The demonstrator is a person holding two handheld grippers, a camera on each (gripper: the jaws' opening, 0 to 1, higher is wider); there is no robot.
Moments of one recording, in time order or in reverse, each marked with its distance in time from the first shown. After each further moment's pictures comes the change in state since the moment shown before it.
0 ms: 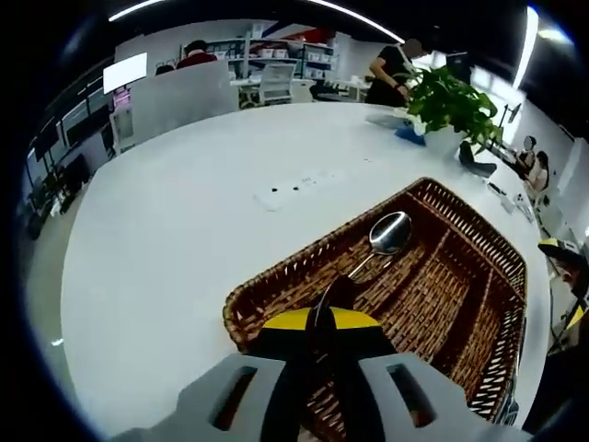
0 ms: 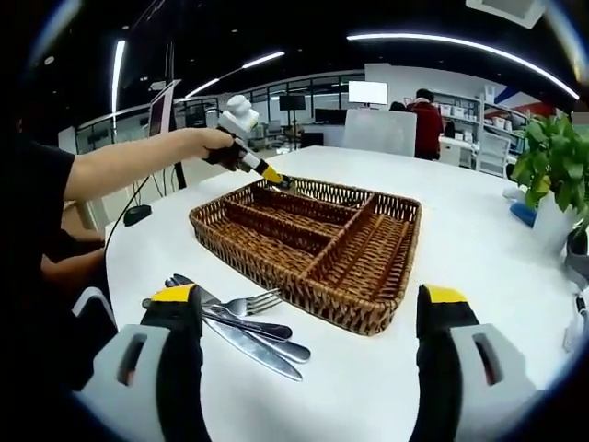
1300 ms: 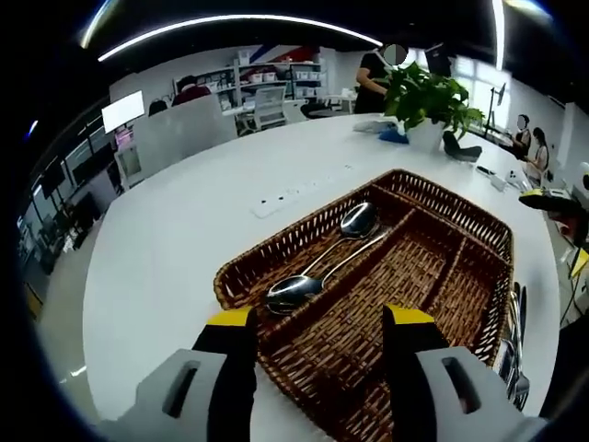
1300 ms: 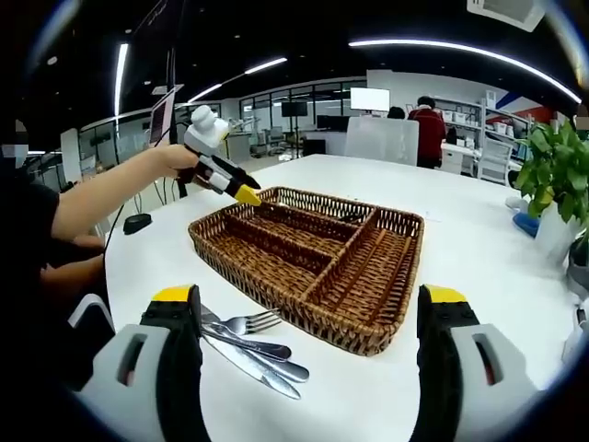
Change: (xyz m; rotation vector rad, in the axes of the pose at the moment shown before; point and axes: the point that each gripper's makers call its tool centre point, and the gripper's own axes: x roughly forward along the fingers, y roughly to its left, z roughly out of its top) left arm -0.052 -0.041 -0.020 0.119 -0.156 0.040; right arm 0.010 0.002 0.021 -0.011 -0.031 0.015
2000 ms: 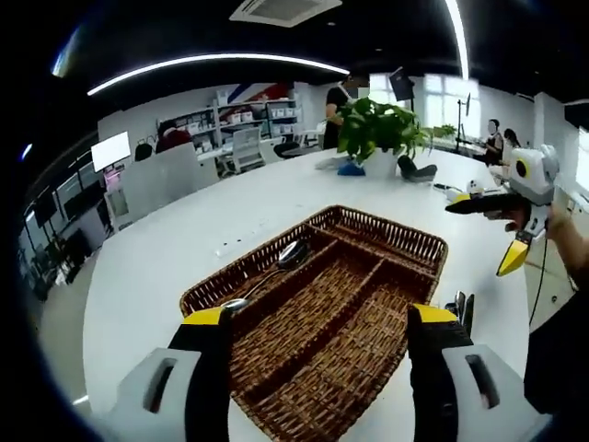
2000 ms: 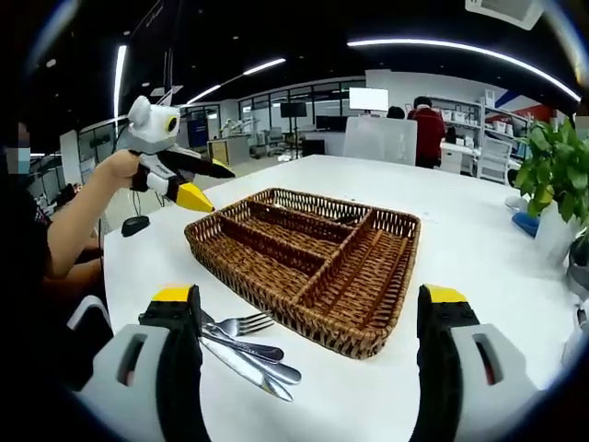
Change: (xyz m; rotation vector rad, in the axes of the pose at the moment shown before) left arm -0.057 -0.079 0.018 0.078 -0.178 -0.063; right arm -0.001 -0.010 0.002 0.010 -0.008 -0.004
